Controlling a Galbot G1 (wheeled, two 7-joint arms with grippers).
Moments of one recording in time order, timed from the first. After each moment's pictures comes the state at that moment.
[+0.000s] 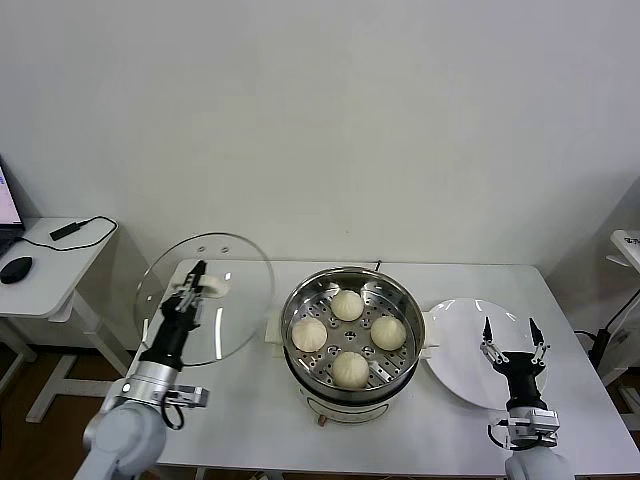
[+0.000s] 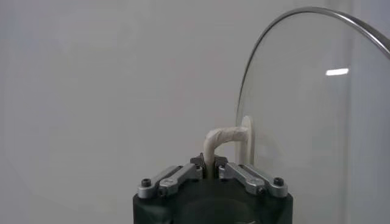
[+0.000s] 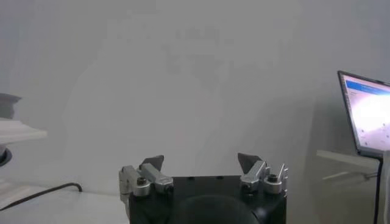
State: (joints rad) left arm 1.31 -1.07 -0.39 -2.04 1.10 0.13 -0.15; right arm -1.38 1.19 0.62 1.58 0.19 0.40 0.17
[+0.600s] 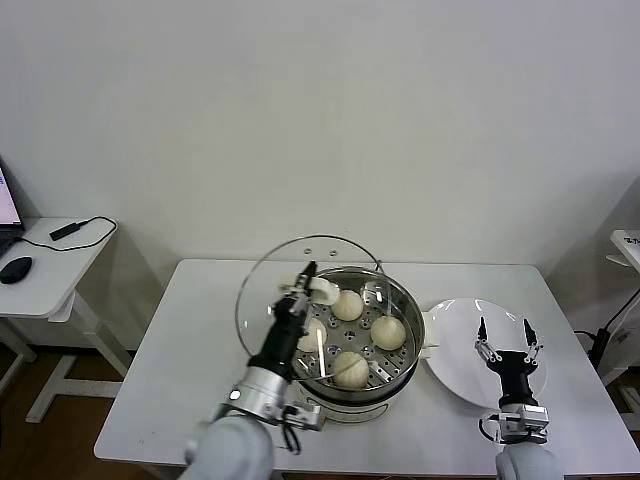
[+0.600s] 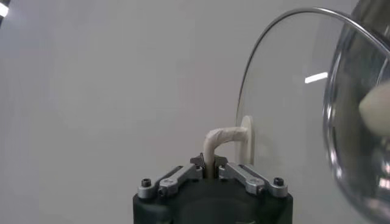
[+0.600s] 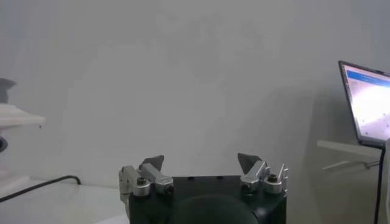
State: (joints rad) left arm 1.08 -1.16 0.15 -2.16 1.25 0.48 0.09; right arm -1.34 1.22 0.62 1.54 0.17 0.39 0.18
